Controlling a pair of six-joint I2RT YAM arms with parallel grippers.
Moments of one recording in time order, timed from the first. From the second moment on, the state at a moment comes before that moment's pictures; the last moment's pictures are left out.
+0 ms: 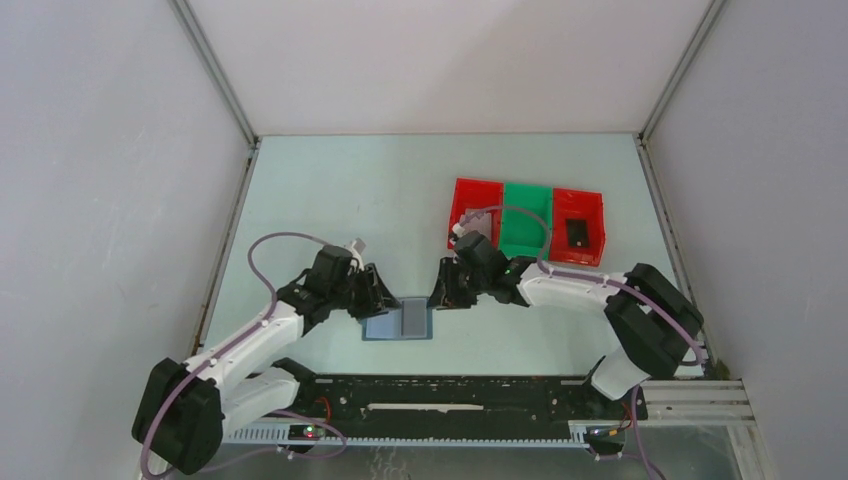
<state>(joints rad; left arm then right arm) -0.47 1.00 0.48 -0.33 0.32 -0.78 0.83 1.55 0.87 -0.15 -0.25 0.83</state>
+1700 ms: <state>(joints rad) -0.33 1.11 0.39 -0.23 0.33 -0.79 0.90 1.71 0.80 0.15 -0.26 0.99</state>
